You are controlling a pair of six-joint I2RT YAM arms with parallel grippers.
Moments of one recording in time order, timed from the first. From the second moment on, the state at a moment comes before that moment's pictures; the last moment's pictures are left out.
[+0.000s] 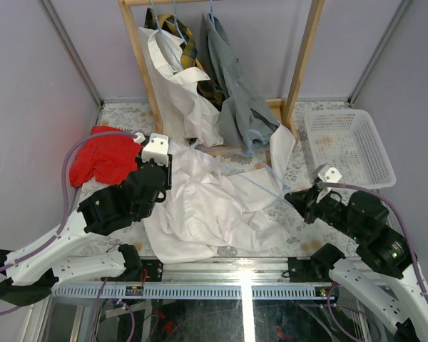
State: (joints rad) left arm -1.02 0.87 1.14 -0.72 -0.84 -0.26; right arm 0.63 0.43 0.85 -0.69 -0.23 0.01
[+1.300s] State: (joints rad) left arm -1.01 0.84 1.09 -0.68 -0.55 -0.31; right arm 0.49 1.51 1.72 -0.55 0.40 0.02
